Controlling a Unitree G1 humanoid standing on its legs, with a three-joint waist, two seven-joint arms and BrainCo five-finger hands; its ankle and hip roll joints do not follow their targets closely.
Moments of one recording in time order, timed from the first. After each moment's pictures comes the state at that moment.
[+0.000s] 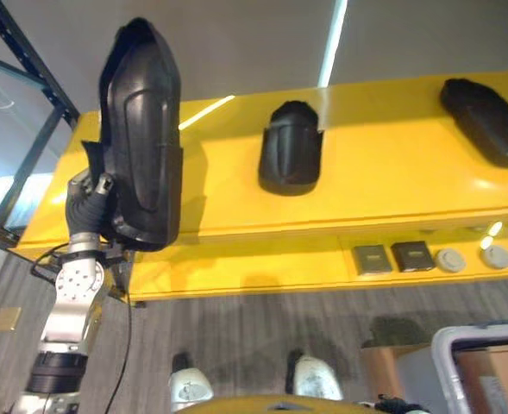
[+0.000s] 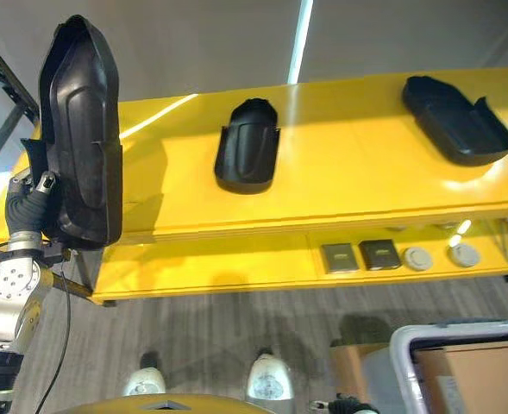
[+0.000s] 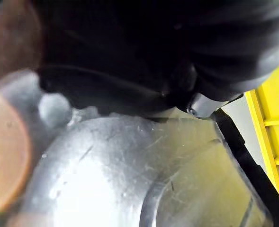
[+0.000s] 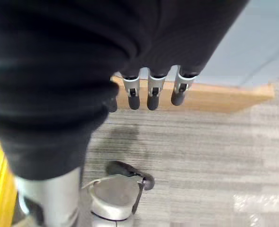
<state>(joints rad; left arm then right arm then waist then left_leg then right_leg) -0.06 0.47 0.05 -0.09 -0.31 -0.12 0.31 0.05 -0.43 0.08 1.18 0.06 0.09 0.03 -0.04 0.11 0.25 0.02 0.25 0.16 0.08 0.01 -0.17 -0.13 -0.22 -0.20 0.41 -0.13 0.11</state>
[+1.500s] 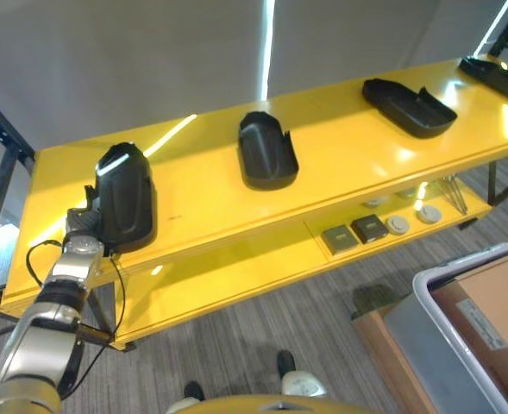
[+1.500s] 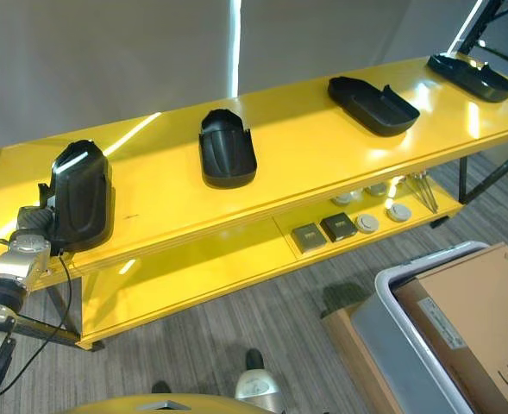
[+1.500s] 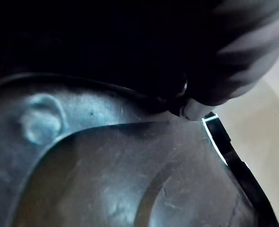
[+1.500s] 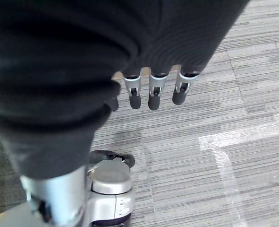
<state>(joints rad) -0.57 0.62 -0.18 0.82 -0.29 0.30 0.41 0.14 -0.39 0.22 1.12 0.07 0.08 0.08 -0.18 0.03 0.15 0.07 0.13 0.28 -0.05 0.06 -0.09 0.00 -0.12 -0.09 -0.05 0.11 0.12</state>
